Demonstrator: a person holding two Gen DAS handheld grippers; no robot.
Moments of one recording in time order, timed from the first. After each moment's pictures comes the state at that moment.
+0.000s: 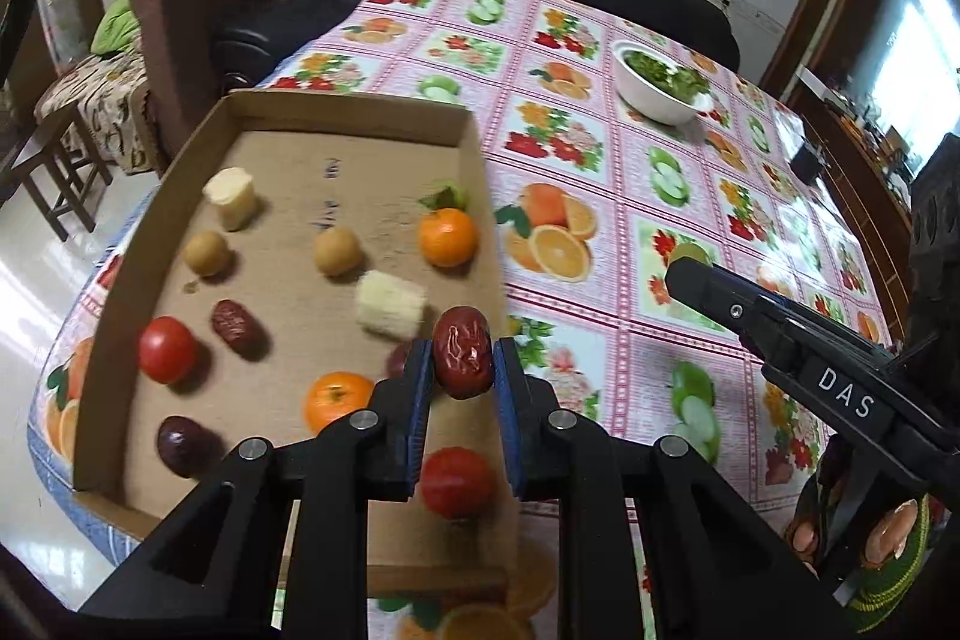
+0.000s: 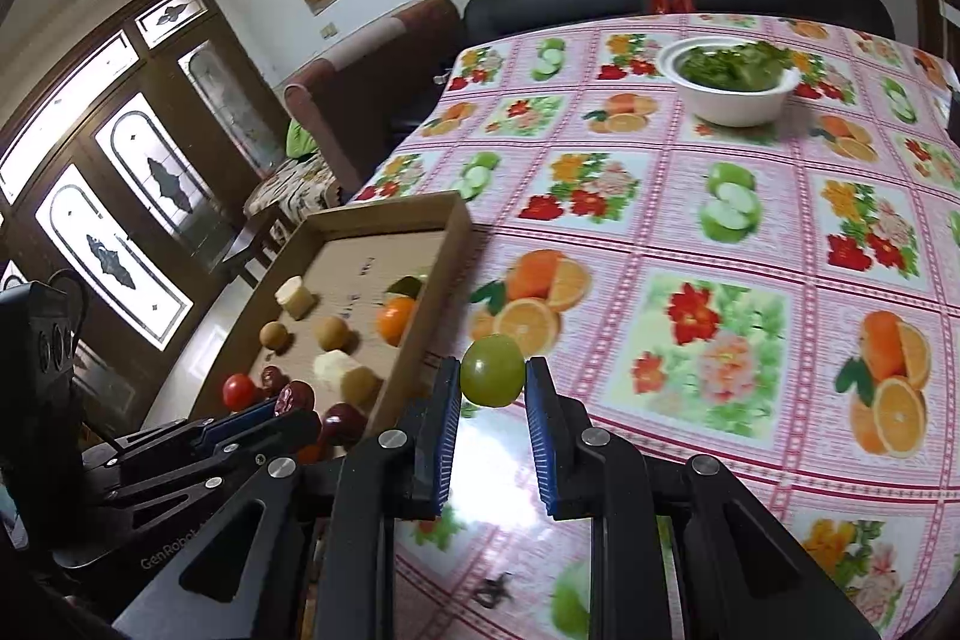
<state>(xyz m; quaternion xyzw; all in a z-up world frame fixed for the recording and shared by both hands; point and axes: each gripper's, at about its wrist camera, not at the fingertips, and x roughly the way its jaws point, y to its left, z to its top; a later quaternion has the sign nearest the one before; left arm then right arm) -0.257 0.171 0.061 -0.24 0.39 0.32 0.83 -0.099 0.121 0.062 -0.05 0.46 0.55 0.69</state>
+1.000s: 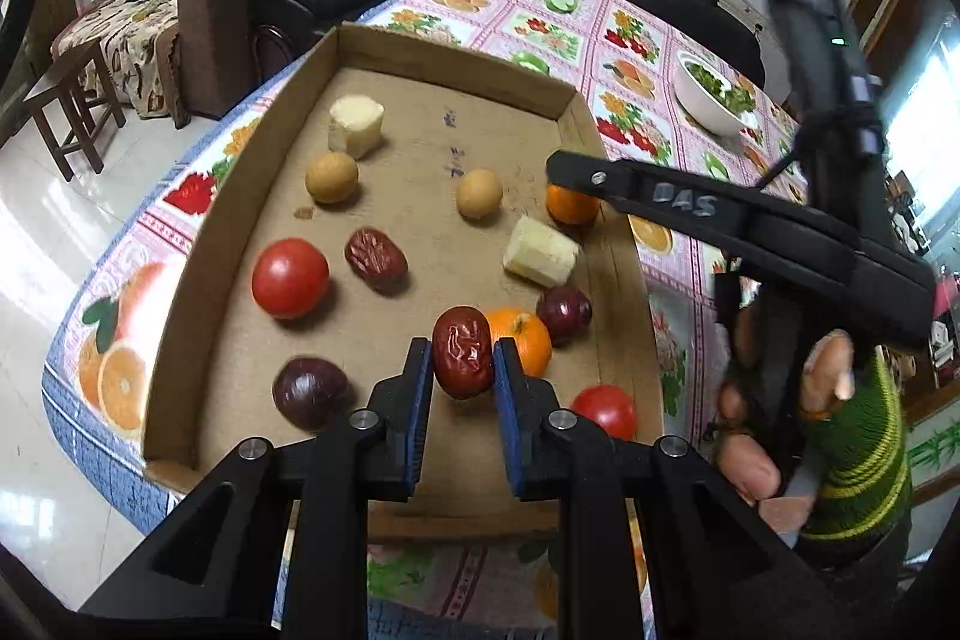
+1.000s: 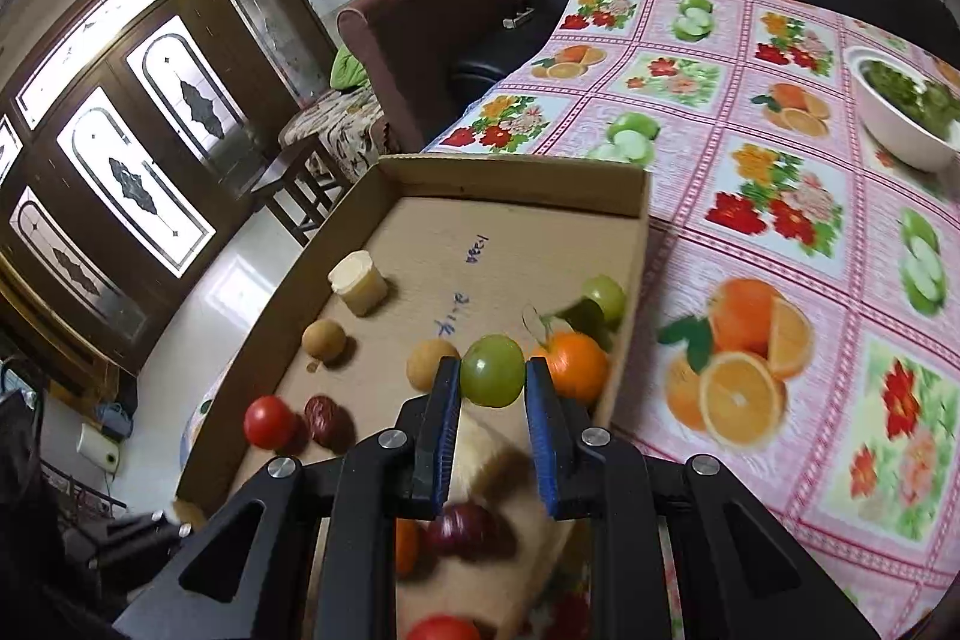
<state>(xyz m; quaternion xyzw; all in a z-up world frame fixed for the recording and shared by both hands) -0.321 0.210 0.041 -0.29 0.39 0.32 0.81 -0.162 0.247 0.043 -0.12 0.47 0.60 0.64</state>
